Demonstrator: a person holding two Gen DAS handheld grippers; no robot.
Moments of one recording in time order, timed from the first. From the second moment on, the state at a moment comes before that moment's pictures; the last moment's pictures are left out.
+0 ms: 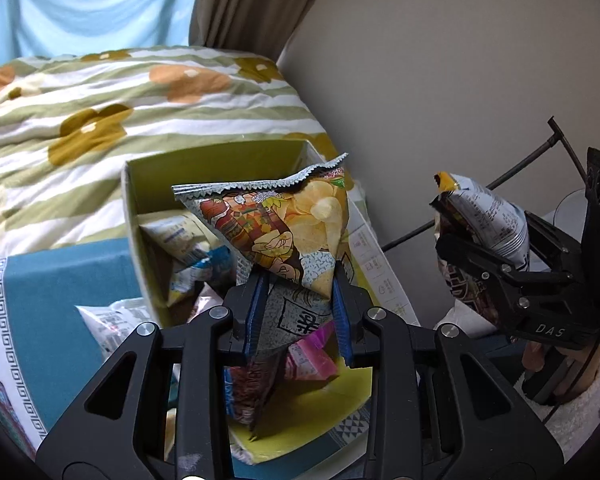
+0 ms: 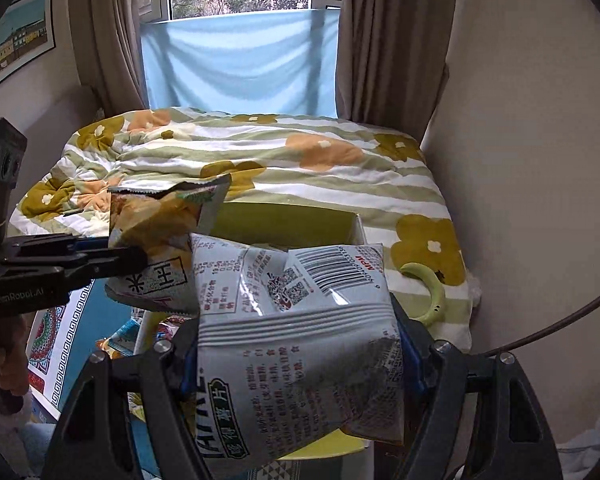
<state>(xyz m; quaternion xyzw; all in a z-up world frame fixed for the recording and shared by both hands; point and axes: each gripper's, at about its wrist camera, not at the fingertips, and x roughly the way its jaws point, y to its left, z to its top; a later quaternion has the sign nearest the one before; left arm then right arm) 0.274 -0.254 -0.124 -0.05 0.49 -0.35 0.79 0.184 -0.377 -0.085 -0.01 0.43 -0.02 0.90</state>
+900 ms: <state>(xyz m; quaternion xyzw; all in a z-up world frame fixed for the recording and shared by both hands) 0.249 -0.201 -0.111 0.01 0.45 -0.18 0.88 0.265 -0.395 -0.129 0.05 0.46 0.07 0.88</state>
